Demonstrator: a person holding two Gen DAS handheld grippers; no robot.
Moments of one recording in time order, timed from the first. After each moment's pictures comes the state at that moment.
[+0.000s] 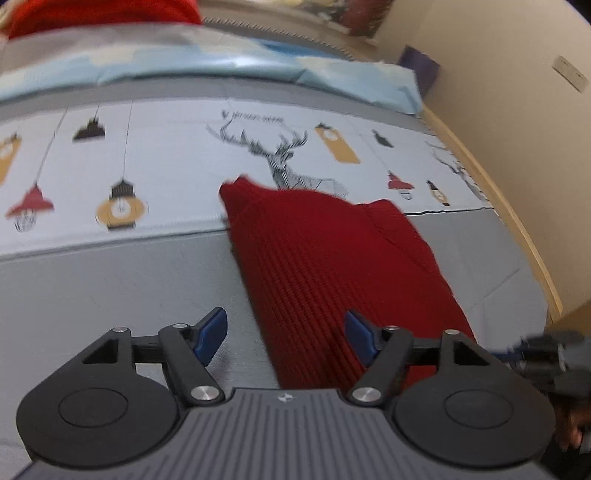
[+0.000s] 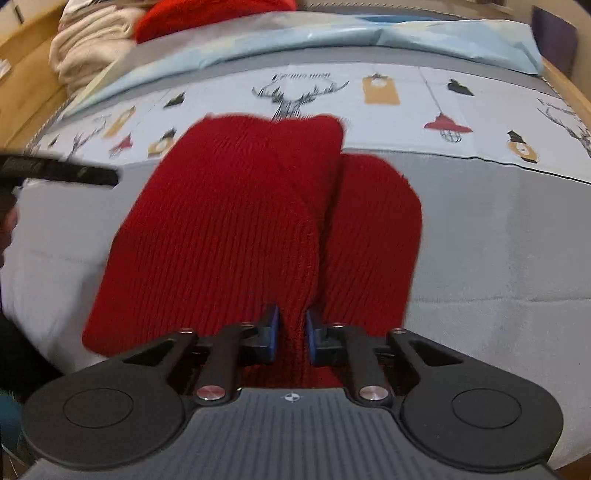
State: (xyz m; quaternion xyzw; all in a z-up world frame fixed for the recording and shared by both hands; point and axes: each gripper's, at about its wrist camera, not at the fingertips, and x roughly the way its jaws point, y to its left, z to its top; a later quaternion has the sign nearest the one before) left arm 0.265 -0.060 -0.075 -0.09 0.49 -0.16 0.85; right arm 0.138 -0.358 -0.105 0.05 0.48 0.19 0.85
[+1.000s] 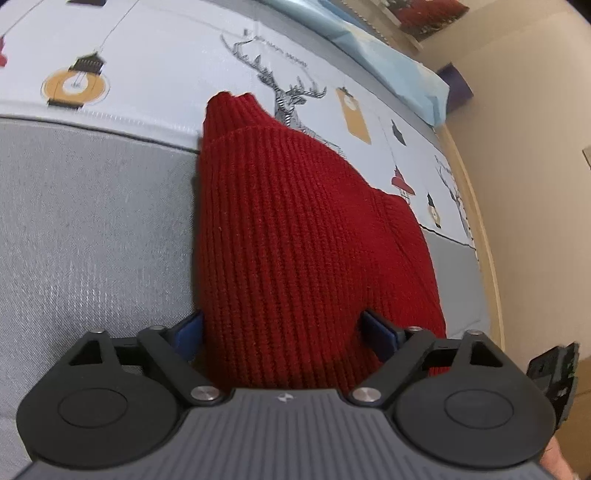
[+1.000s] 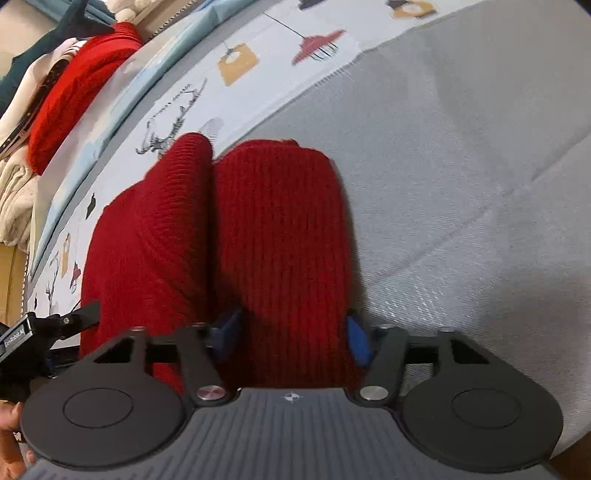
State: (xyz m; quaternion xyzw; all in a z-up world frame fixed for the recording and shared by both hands) left arm 0.298 -0.075 -0.140 -0.24 0.55 -0.16 0.79; right arm 0.186 -0.408 -0.162 0.32 0.52 0.07 0.79
